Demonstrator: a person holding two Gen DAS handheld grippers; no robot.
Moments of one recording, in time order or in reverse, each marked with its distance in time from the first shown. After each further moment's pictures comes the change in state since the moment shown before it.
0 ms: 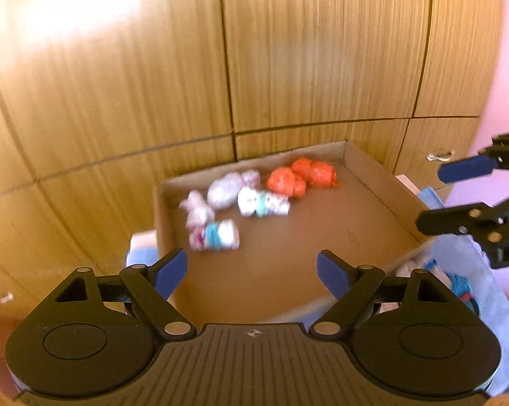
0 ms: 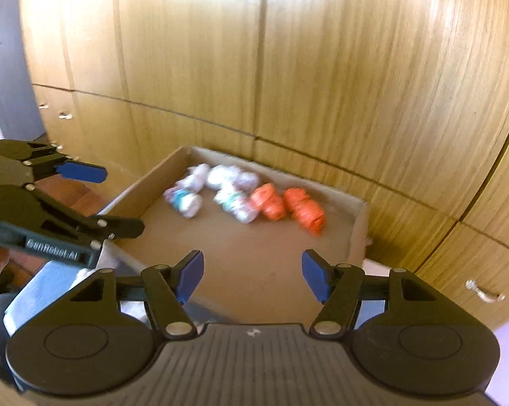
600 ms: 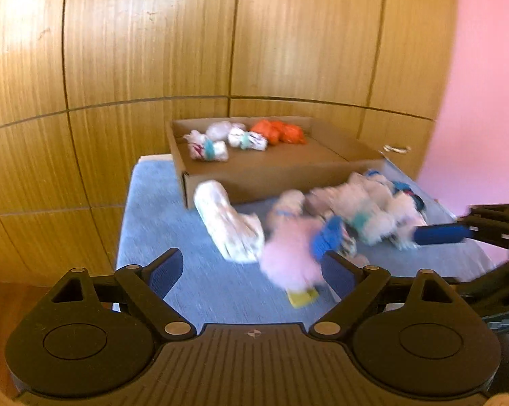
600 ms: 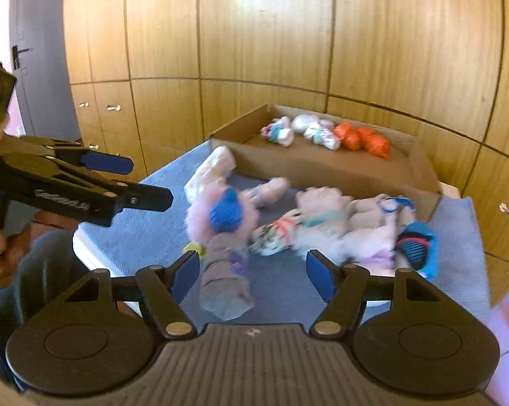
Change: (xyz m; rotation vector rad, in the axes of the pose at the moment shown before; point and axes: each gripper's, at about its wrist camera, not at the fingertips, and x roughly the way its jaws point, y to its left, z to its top) left arm -0.079 0.006 -0.167 -0.058 -0.158 -0.103; right arm -0.029 0.113 -0.140 0.014 -0.121 0.032
